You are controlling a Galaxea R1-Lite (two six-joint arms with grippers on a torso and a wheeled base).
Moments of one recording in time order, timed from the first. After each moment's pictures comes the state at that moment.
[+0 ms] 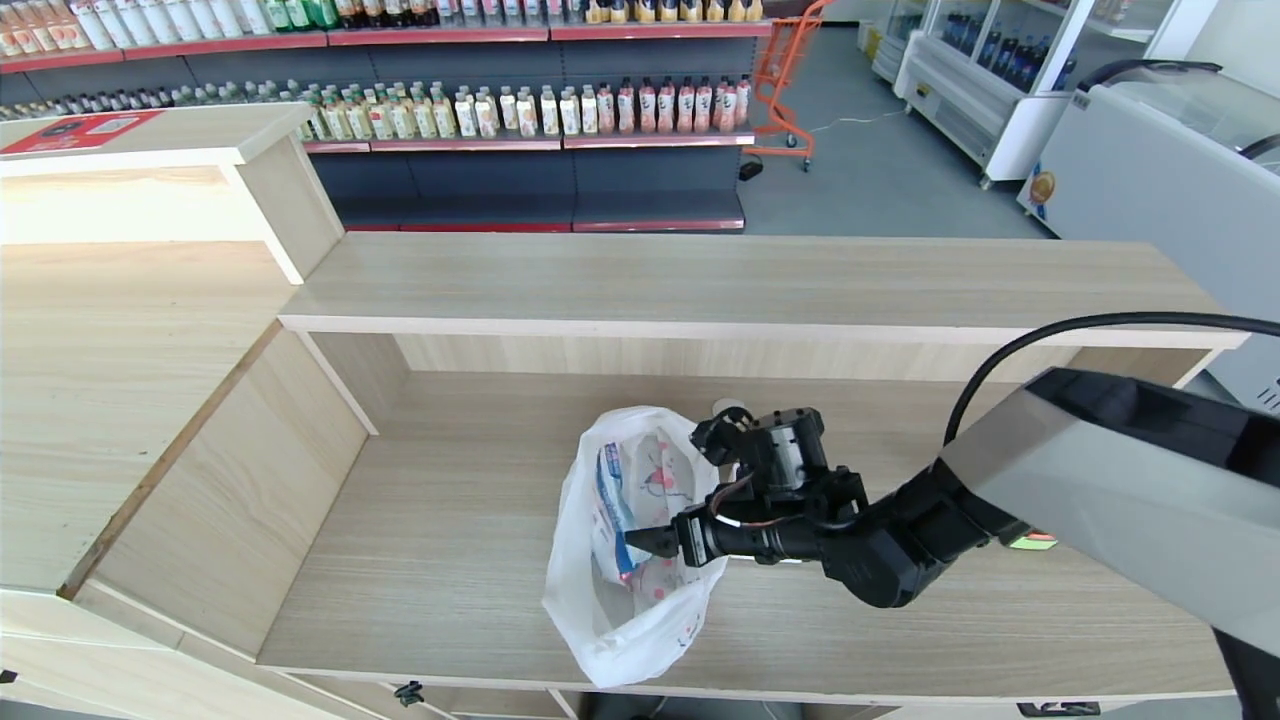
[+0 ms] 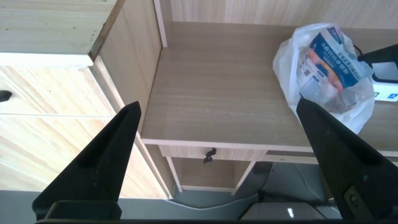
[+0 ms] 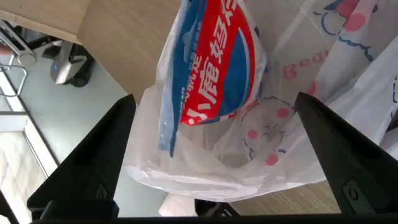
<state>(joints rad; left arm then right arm) 0.00 0.00 0.00 0.00 0.00 0.00 0.60 2.27 -1.10 -0.66 0.33 0.16</state>
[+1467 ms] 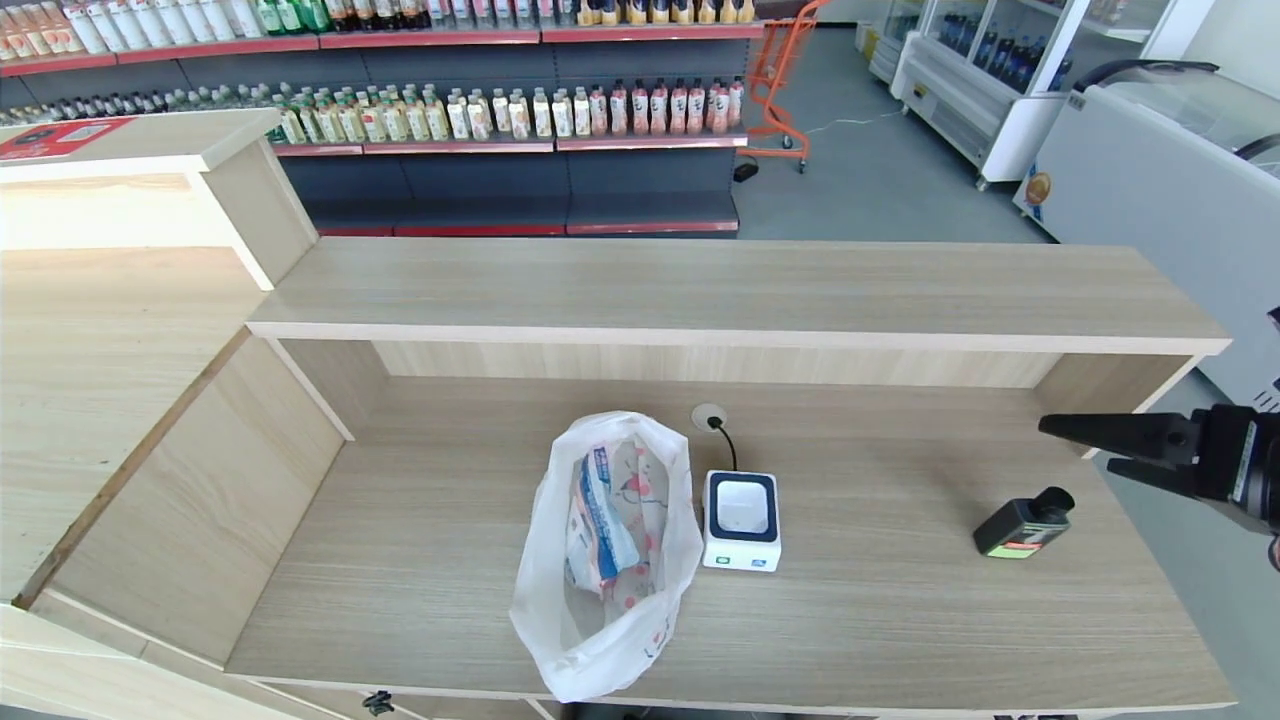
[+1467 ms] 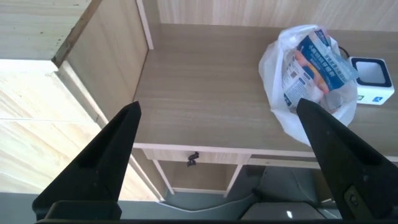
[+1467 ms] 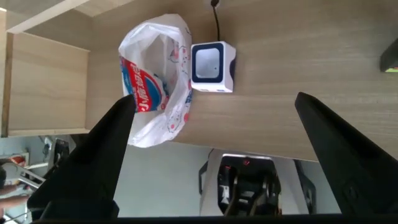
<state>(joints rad) 0.00 0.00 0.00 0.00 0.00 0.00 -0.02 1.20 -0.70 -0.08 0.42 0.32</state>
